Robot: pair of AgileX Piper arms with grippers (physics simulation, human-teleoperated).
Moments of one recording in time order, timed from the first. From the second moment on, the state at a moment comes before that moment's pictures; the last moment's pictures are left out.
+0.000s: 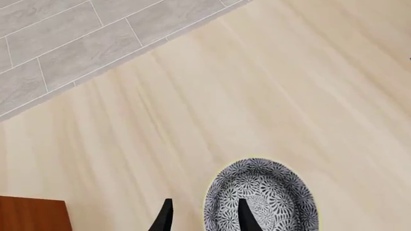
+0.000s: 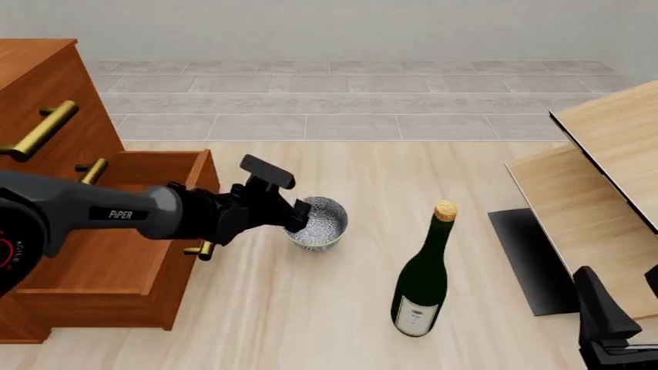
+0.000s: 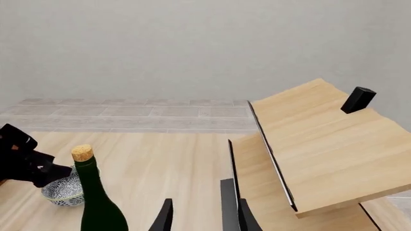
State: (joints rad) left arm -0.47 1.95 -1.03 -0.20 0.09; right arm 0.02 0.00 -0.02 0.02 0.00
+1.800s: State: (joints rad) left arm -0.46 1.99 -1.05 -0.24 0.10; right arm 0.02 0.00 -0.03 0.03 0.00
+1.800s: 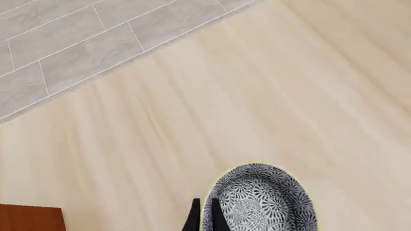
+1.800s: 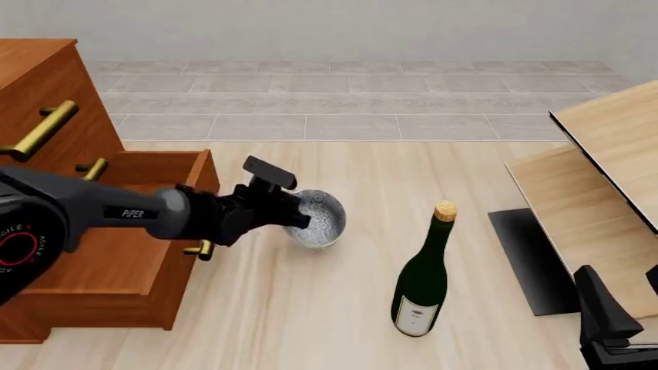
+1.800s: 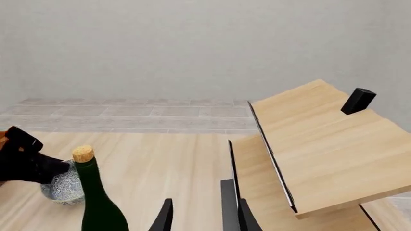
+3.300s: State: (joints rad) left arm -0.15 1.04 -1.04 0.16 -0.12; right arm 0.02 0.00 -0.03 0.03 0.00
